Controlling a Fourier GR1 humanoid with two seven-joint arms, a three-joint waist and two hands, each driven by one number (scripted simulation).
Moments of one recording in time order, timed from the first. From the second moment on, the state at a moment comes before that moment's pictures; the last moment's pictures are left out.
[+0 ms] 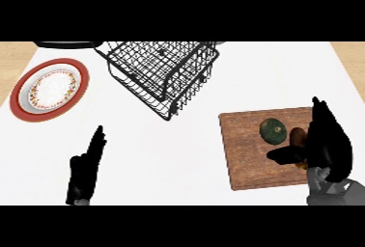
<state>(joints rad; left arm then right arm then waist) 0.05 0.24 -0.26 -1.36 0.12 0.35 -0.01 -0.18 -0.39 0.30 -1.77 0.83 -0.09 1.15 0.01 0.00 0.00</state>
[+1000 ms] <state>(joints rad) 0.07 0.23 -0.22 -1.37 0.11 0.30 -0.01 -0.32 -0.20 0.19 -1.49 0.85 0.10 1.13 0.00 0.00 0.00</state>
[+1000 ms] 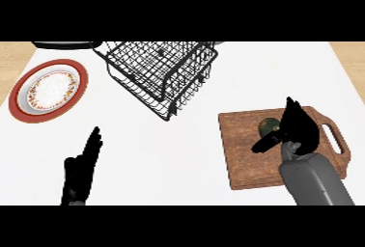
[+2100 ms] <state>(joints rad) 0.09 0.19 -0.18 -1.38 0.05 0.29 -0.01 -0.38 -0.12 0.01 -1.26 0.85 0.17 1.05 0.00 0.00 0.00</state>
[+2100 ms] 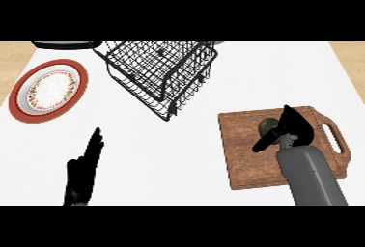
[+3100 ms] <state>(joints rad) 0.08 0.14 -0.13 -1.38 0.00 0.23 0.00 -0.42 -0.14 0.04 -1.09 1.00 0.03 0.90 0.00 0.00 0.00</state>
